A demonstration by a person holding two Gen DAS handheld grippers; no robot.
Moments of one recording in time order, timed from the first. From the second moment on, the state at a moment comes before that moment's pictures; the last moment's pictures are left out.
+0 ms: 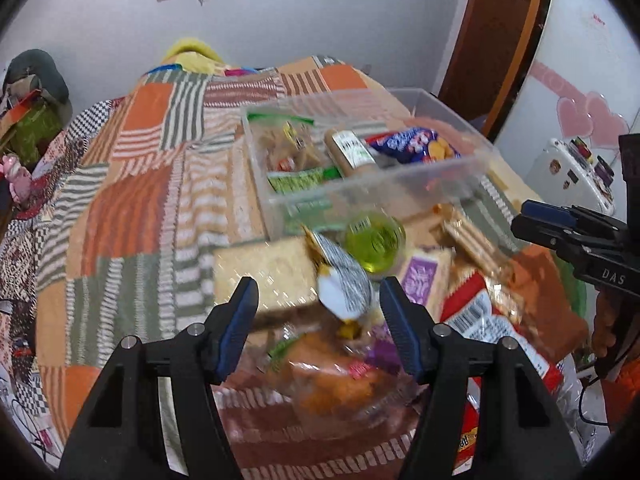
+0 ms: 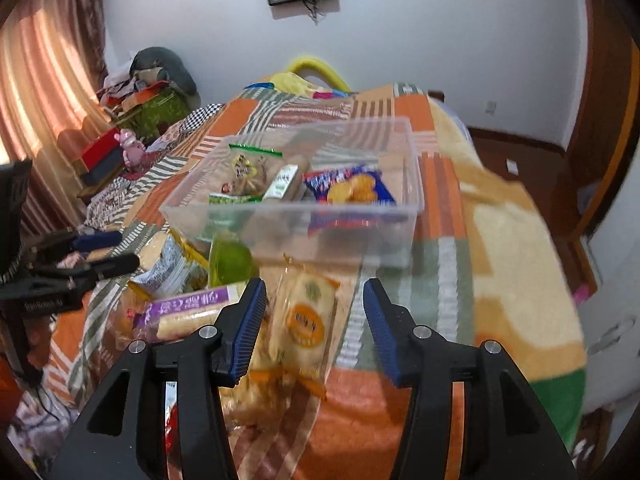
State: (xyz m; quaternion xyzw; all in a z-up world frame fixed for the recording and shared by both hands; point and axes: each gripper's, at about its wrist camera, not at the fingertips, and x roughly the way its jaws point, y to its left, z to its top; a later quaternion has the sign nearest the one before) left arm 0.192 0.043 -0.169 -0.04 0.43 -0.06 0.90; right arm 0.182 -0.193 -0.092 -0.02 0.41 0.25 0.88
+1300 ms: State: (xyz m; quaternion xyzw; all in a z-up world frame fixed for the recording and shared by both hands) left arm 0.201 0.029 -0.161 -0.06 0.40 -0.06 0.91; right arm 0.169 -0.201 -0.103 -0.01 0.42 0.25 0.88
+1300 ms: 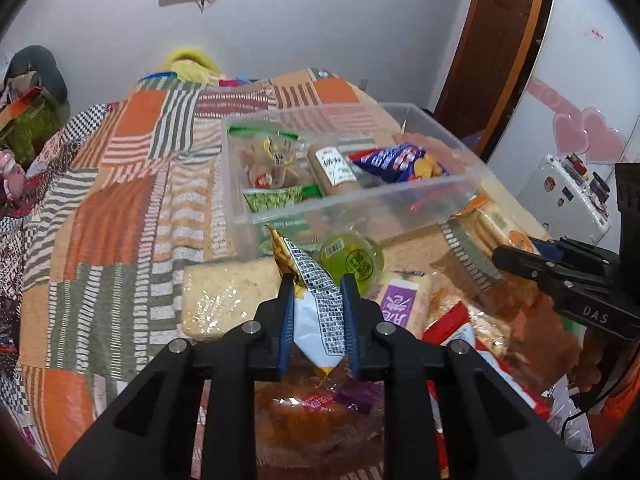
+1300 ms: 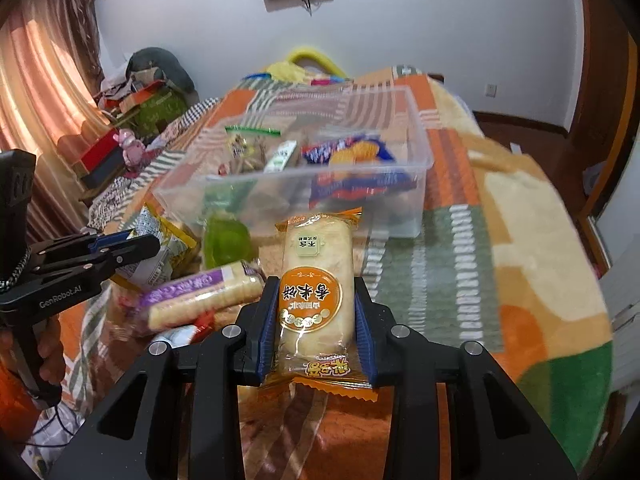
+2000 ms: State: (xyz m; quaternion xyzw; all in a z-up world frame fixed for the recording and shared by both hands) left arm 0.251 0.045 -0.109 -0.06 0.34 -0.04 0.94; right arm 0.209 -0.178 -0.059 0.00 0.35 0.25 0.90
